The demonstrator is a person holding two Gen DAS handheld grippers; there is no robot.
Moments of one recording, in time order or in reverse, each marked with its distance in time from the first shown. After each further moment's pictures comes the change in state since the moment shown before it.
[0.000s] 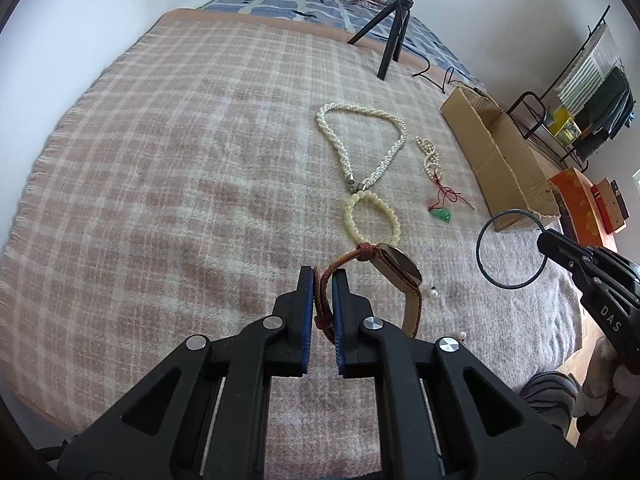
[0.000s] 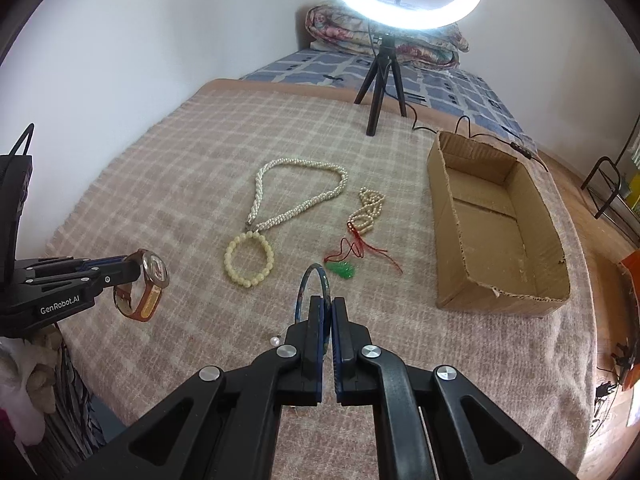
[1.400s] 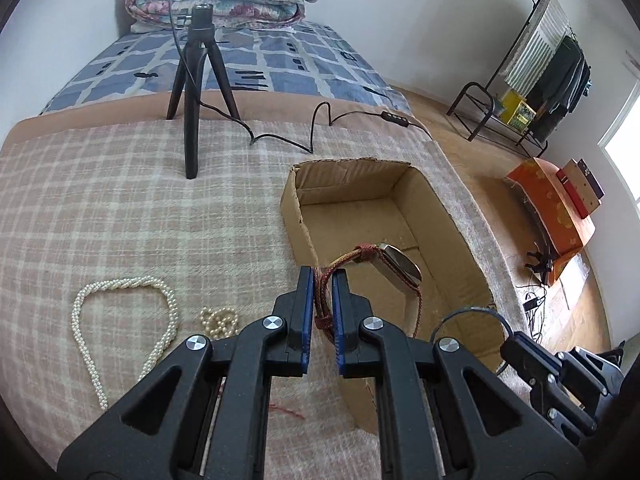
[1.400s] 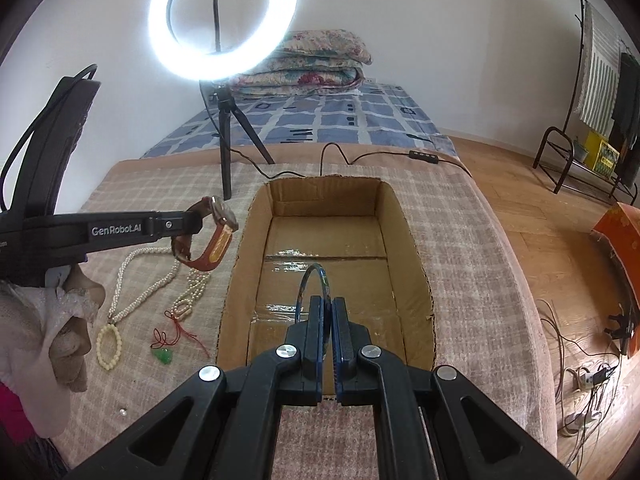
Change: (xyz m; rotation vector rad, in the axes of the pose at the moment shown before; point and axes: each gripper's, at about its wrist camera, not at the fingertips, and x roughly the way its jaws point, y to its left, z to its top) left arm 0.126 -0.224 0.167 0.172 -0.059 -0.133; right arm 0.015 -0.194 0.029 0.208 -0.122 -0.101
